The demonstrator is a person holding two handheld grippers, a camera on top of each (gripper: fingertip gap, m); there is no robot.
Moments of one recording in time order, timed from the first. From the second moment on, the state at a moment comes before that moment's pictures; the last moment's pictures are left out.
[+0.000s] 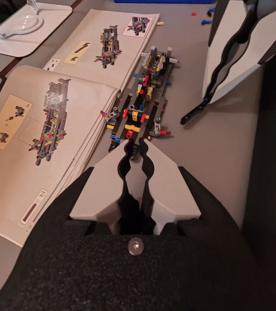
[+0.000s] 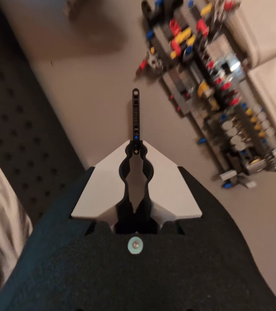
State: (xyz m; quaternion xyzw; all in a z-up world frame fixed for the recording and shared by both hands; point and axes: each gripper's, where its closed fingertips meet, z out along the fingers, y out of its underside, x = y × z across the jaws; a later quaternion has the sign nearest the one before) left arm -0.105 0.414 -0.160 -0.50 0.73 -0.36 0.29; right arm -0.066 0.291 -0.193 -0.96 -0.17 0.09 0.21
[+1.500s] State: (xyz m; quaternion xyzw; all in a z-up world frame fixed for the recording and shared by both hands) left arm -0.082 0.404 -0.067 -0.44 0.64 -0.53 0.35; right arm -0.060 0.409 -0.035 -0.69 -0.17 0.40 0.58
